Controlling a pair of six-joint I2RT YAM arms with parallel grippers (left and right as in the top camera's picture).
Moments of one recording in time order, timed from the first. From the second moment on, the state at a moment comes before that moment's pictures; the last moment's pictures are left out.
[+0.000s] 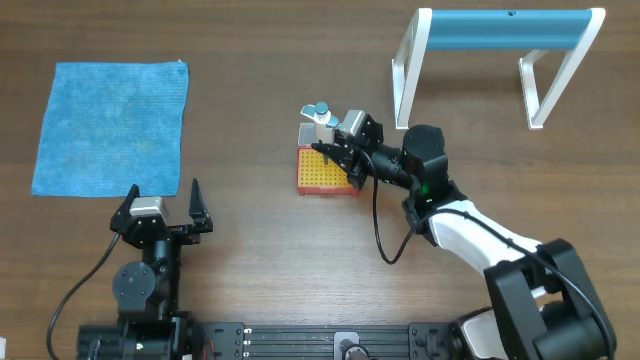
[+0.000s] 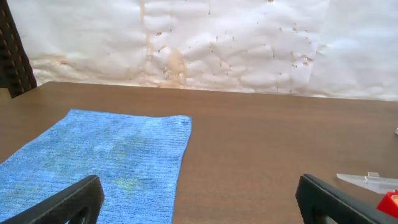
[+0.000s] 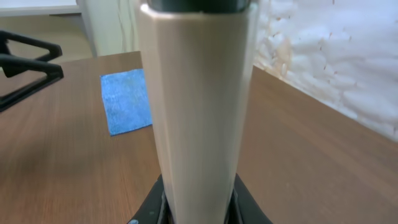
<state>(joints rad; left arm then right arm) 0.04 0.01 0.01 -0.07 -0.05 -0.05 0.36 1.55 0.59 0.79 -0.75 -0.14</state>
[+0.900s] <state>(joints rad) 0.04 0.01 0.01 -0.07 -0.05 -0.05 0.37 1.37 1.00 0.21 -0.88 0.20</state>
